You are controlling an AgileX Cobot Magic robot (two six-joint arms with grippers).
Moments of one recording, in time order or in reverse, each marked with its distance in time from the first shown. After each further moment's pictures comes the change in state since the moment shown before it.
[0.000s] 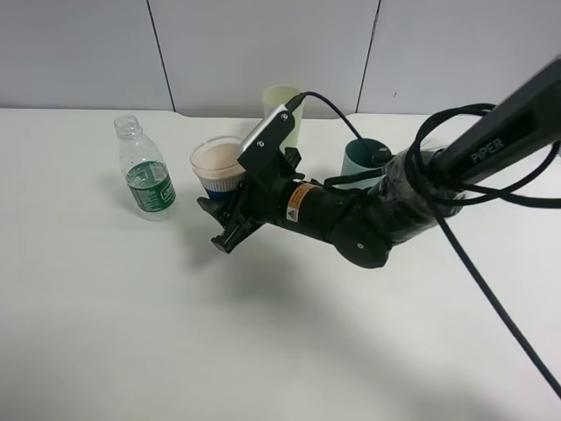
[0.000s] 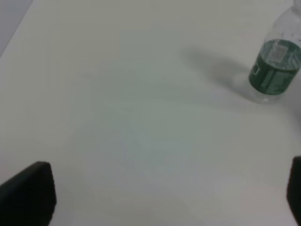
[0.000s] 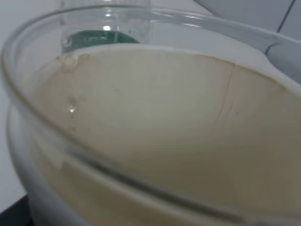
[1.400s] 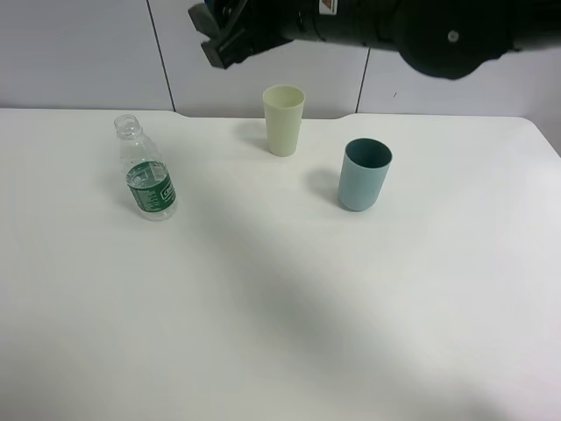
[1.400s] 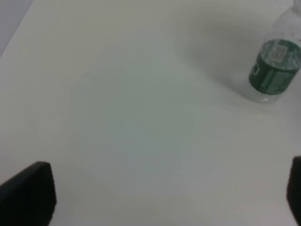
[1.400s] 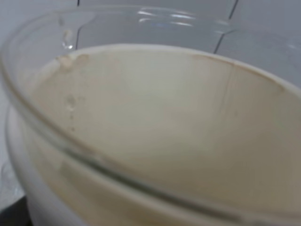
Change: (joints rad) left arm 0.000 0.000 0.000 0.000 0.000 0.000; right arm -0.057 -0.487 -0.232 -0.176 0.583 0.125
